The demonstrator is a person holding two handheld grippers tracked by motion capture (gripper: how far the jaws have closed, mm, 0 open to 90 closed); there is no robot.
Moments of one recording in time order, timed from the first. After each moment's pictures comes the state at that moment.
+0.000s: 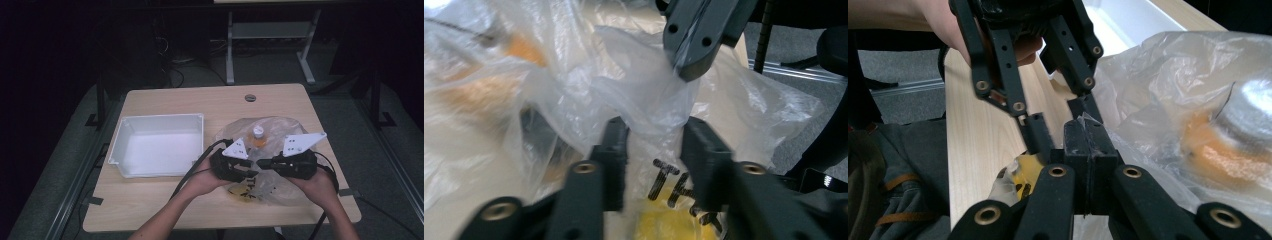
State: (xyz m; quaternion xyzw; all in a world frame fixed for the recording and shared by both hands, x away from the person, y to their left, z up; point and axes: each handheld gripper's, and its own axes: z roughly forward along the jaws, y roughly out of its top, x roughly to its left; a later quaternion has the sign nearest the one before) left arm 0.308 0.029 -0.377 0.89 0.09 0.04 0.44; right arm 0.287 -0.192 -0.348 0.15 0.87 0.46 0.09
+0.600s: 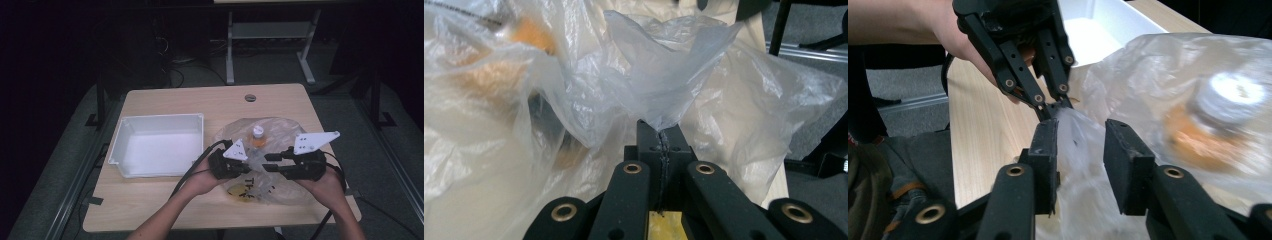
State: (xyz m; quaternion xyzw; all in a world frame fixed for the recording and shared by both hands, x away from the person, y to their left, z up) left arm 0.308 0.037 -0.378 0.91 0.09 0.06 0.40; right arm 0.283 -0.212 -0.343 0.17 0.86 0.48 0.08
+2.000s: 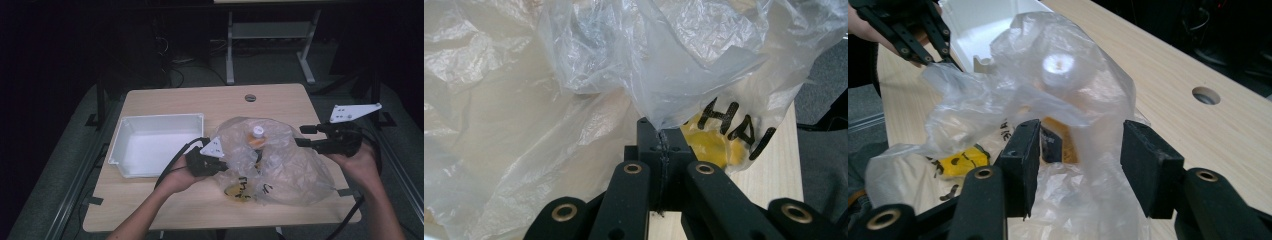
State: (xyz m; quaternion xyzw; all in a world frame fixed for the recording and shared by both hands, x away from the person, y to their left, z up) left arm 0.315 0.089 -0.372 0.92 0.10 0.07 0.37; right arm 0.326 -0.290 -0.313 0.26 0.84 0.46 0.12
